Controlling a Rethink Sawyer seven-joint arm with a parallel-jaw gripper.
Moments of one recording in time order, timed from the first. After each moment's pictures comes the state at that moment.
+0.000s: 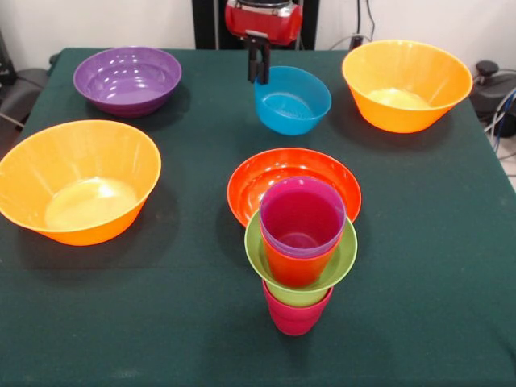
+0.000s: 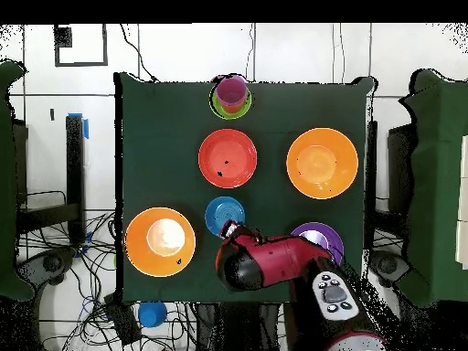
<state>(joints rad) -0.43 -0.71 0.14 2.02 -0.60 0.10 2.51</state>
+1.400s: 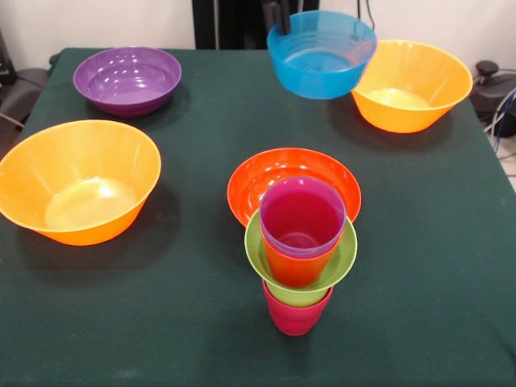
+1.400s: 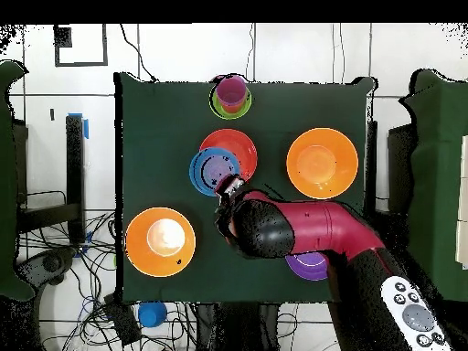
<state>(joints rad) -0.77 -0.98 0.65 2.03 -0.31 0.43 2.51</state>
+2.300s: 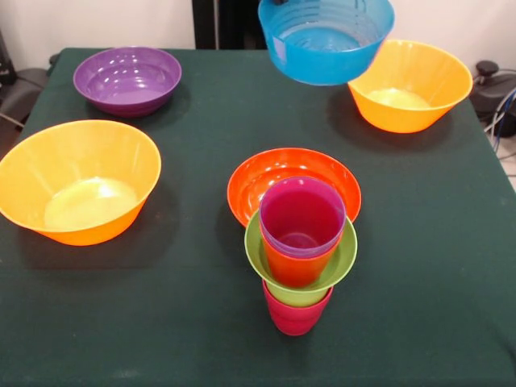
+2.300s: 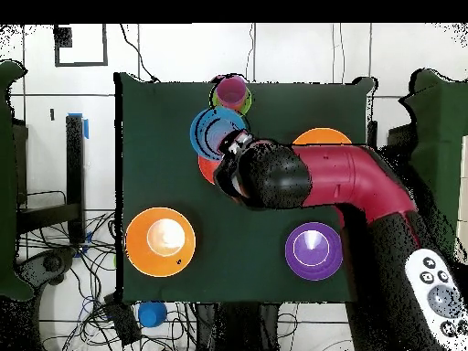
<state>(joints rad) -0.74 -0.99 0.68 1.75 -0.28 0.73 2.51</state>
